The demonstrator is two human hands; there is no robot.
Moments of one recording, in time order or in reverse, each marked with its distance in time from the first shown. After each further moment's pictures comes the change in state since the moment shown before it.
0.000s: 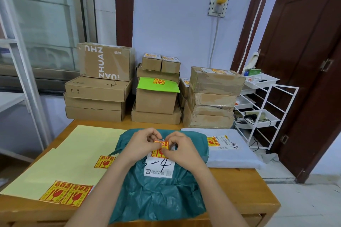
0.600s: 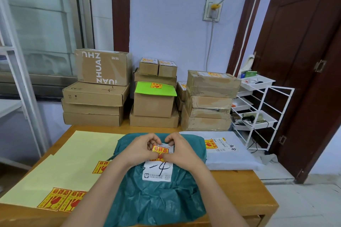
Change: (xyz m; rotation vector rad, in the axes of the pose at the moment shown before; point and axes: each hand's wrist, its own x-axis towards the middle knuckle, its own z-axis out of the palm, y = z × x) left_hand 0.006 -0.004 -0.006 0.073 -0.210 -0.010; right_hand 0.004 -0.005 -0.008 -0.026 -0.070 0.039
